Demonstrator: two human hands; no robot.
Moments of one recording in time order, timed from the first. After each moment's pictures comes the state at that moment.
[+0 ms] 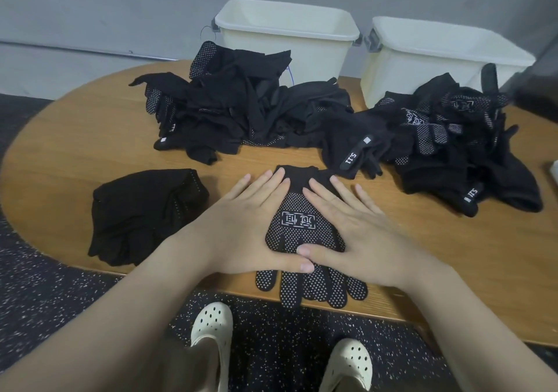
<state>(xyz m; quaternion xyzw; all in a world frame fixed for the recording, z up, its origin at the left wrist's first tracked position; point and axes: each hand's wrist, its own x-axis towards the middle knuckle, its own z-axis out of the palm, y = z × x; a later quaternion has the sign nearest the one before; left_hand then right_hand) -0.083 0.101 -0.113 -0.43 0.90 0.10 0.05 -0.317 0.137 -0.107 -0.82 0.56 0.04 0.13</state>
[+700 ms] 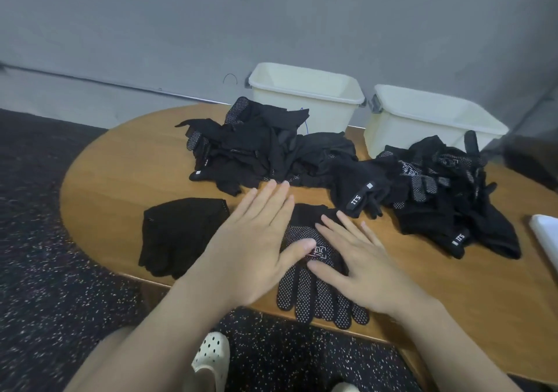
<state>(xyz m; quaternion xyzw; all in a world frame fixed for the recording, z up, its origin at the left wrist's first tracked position) -0.070 0.141 -0.076 -0.49 0.86 0.01 -0.13 -0.303 0.147 -0.097 -0.80 0.58 -0.03 0.11</state>
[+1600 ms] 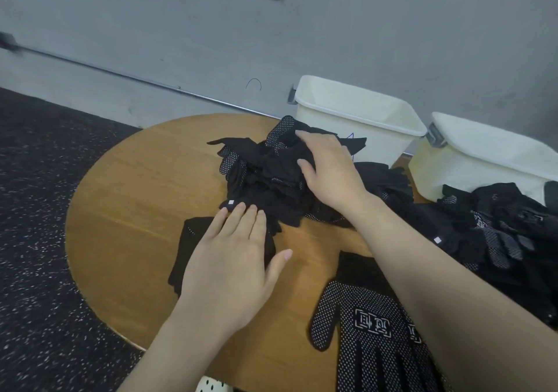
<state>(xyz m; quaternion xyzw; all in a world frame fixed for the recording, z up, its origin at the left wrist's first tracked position) 0.004 0.074 -0.107 -0.63 0.76 -0.03 -0.12 -0.173 -0.078 -0.048 -0.82 0.53 -0.22 -0.02</state>
